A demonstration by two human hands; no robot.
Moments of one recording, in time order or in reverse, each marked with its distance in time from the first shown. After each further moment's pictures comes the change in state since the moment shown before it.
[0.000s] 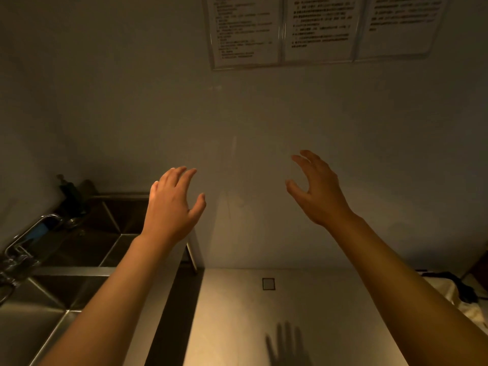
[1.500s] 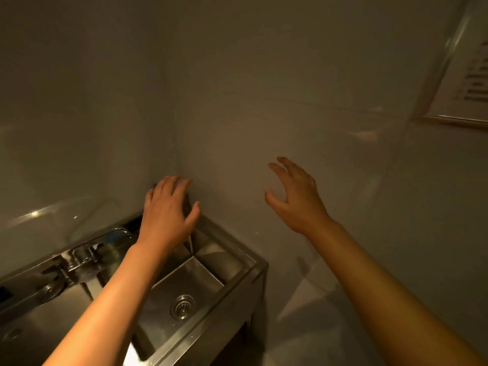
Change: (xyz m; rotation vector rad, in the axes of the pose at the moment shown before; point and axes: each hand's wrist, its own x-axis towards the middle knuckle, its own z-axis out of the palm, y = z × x) left_hand 0.290 -0.327 0.089 0.413 0.138 -0.621; right_hand 0.508 -0.107 0.418 0.305 -0.334 -0.618
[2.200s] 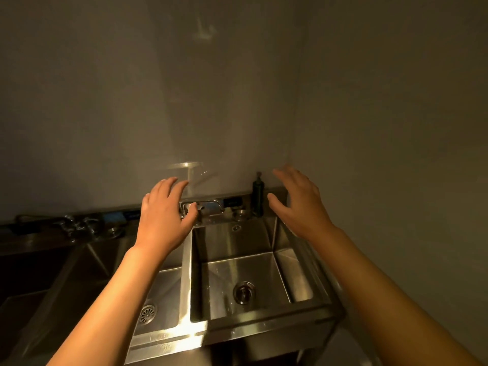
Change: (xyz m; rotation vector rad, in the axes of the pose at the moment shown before) left_hand -0.062 -0.087 -0.032 0.292 0.169 -0.560; right_hand 0.117 -0.064 0.155 0.389 -0.273 -0.418
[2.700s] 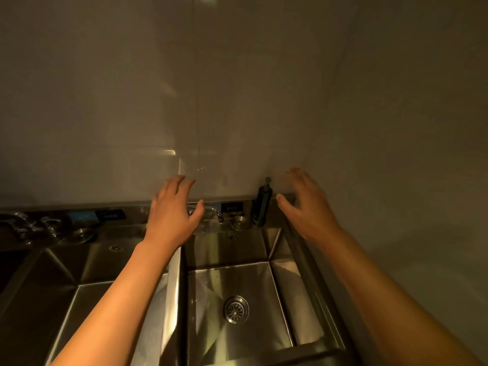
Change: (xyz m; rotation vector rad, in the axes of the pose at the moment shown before) left_hand 0.117 -0.068 0.123 -0.149 -0.087 -0.068; right_hand 0.125 0.055 0.092 -0.020 -0.104 0.069
